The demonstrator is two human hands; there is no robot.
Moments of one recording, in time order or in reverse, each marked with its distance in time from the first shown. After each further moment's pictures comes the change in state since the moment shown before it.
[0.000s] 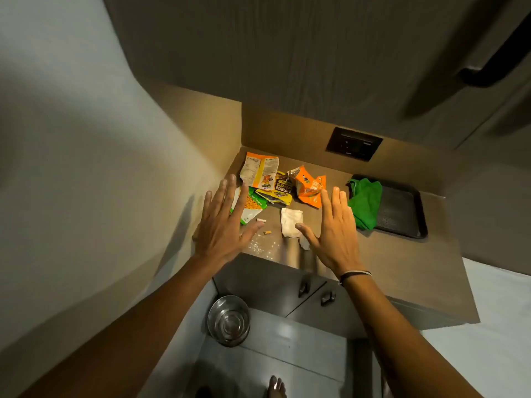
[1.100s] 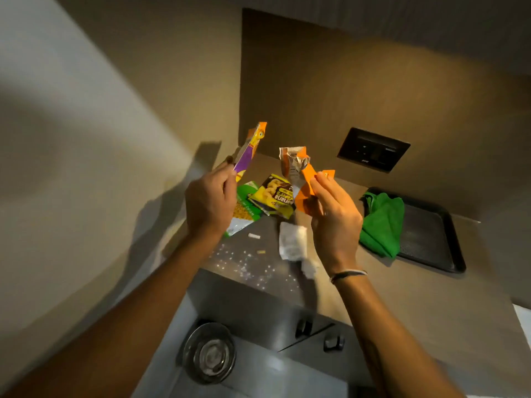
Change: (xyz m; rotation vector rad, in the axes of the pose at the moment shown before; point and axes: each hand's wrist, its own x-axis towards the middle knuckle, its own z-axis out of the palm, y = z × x) left_hand 0.079 0.005 0.025 -0.364 0.581 -0.212; right_hand 0.072 -0.004 0.046 0.303 0.554 -0.194
